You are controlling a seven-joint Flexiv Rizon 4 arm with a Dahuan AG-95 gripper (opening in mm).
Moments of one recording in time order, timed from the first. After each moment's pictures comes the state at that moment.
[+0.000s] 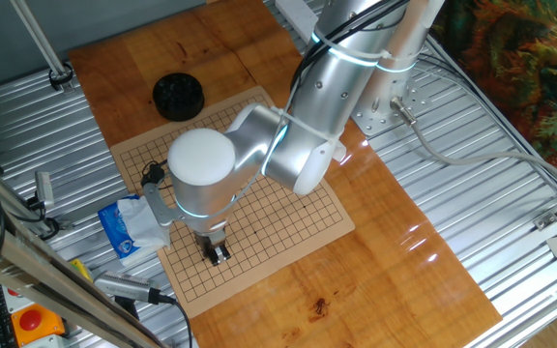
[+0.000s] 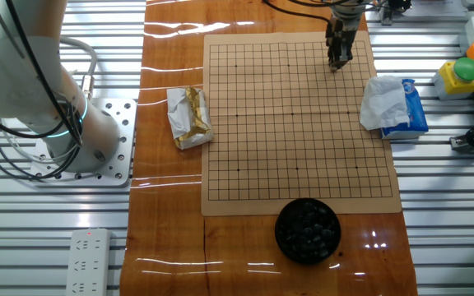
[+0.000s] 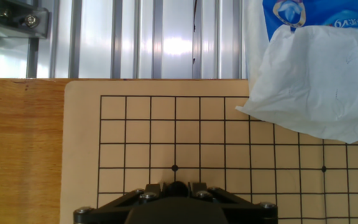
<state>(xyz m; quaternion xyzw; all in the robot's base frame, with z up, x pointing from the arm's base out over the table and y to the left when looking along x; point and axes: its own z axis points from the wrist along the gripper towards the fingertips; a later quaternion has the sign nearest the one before) 0.604 0.213 0.009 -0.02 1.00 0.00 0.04</state>
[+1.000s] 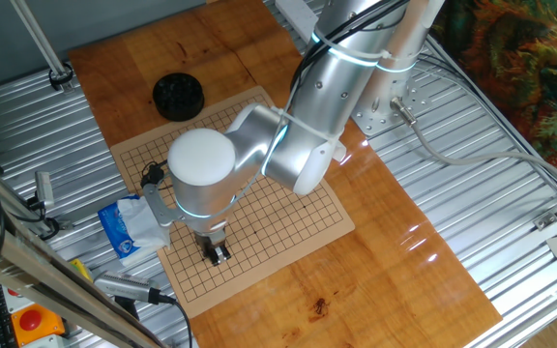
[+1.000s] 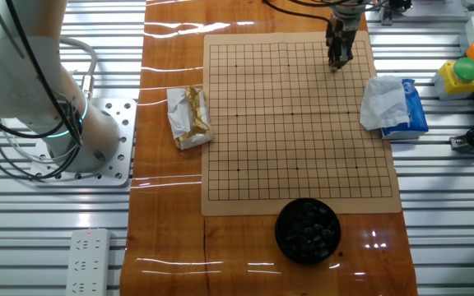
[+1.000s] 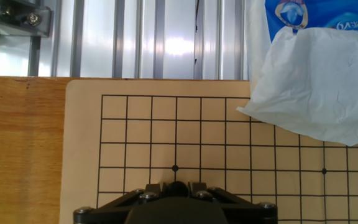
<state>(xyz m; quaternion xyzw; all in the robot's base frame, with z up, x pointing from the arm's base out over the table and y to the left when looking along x) 0.604 0.213 0.009 -0.03 1.00 0.00 0.04</state>
